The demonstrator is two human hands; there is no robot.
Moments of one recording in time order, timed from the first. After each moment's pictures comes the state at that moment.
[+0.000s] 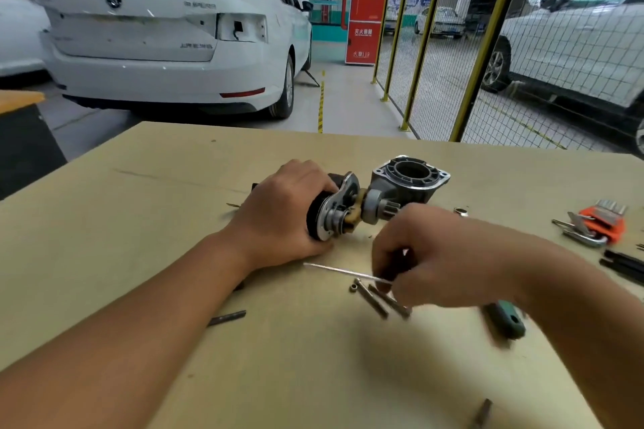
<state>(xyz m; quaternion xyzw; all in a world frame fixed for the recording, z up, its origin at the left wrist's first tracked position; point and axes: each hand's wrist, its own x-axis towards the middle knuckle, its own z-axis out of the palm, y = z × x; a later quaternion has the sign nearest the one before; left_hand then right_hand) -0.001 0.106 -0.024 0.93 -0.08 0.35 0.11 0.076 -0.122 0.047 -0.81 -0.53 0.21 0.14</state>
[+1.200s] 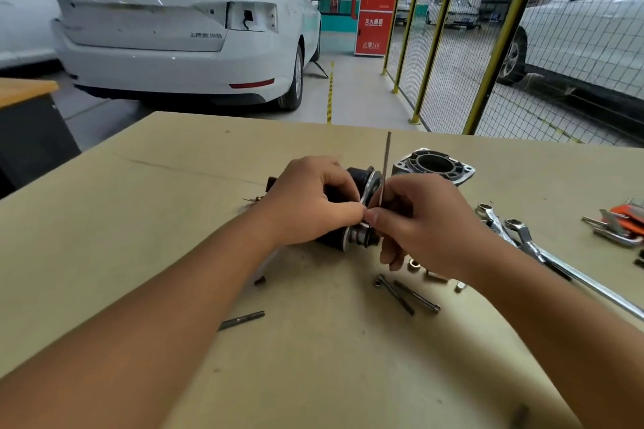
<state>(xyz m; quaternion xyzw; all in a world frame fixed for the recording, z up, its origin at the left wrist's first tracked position) 0.004 0.102 -0.008 0.89 0.04 0.25 0.37 0.091 -0.079 0.006 -0.78 -0.45 0.12 0.41</state>
